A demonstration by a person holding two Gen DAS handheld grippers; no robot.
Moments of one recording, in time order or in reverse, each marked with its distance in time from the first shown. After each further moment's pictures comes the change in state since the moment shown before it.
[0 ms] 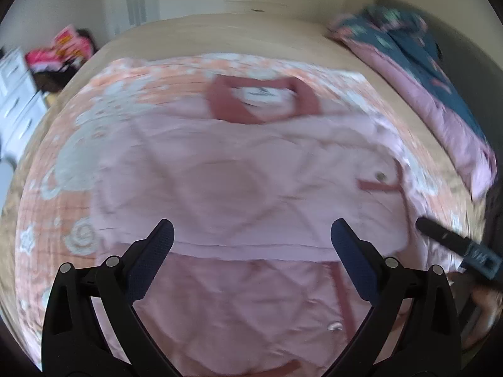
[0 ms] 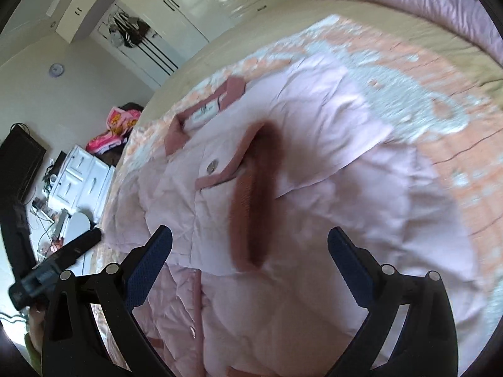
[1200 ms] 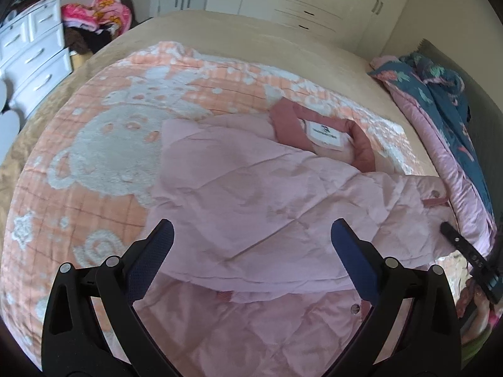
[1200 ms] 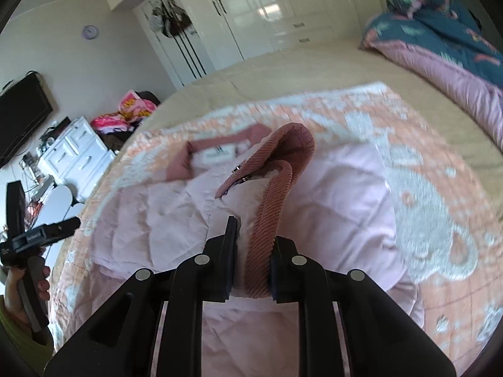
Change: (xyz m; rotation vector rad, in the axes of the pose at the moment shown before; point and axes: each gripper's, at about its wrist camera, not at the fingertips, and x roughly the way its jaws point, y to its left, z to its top) left arm 0.027 0.077 0.039 -0.197 -0.027 -0.012; right arm 0.025 0.022 0.079 -0.292 -0.103 -0.042
